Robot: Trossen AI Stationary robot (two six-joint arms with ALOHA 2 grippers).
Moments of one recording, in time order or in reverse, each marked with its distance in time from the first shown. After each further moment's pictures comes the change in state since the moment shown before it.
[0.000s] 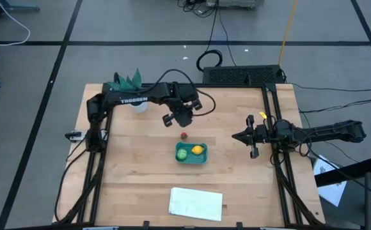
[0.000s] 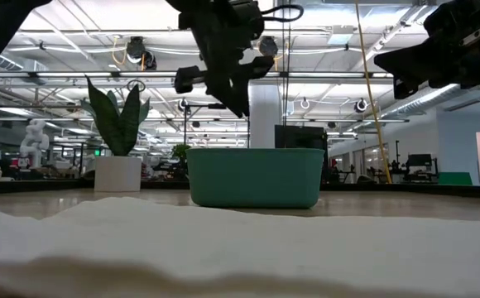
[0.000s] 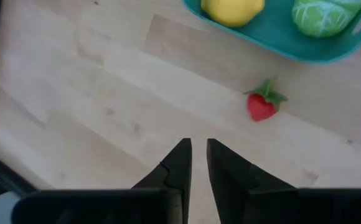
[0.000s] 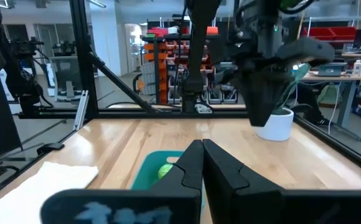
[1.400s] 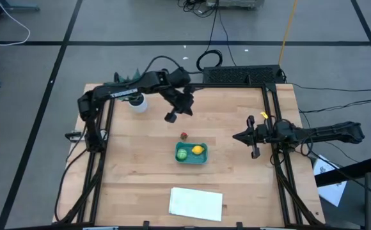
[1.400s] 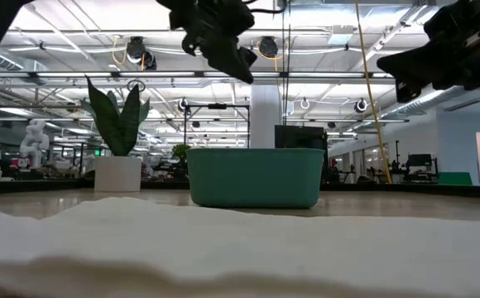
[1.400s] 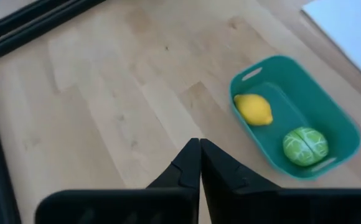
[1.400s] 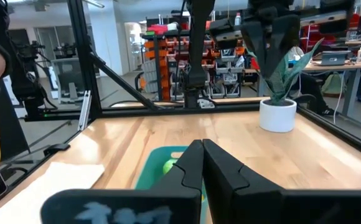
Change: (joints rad) left arm 0.103 -0.095 -0.022 0.098 0.297 -0.598; right arm 0.000 -0.061 0.000 -0.079 0.000 0.049
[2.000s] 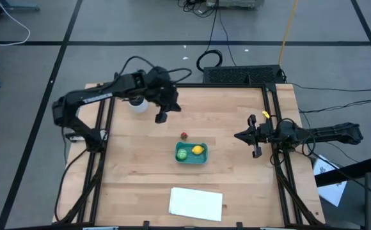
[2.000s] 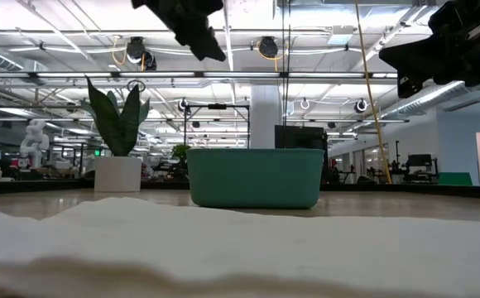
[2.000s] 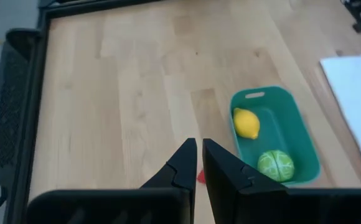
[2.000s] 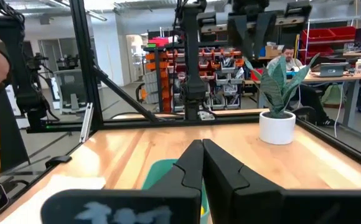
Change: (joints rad) left arm 0.003 -0.309 -0.261 0.125 -0.112 -0.392; right arm 0.000 -0.049 0.000 0.002 0.000 0.000
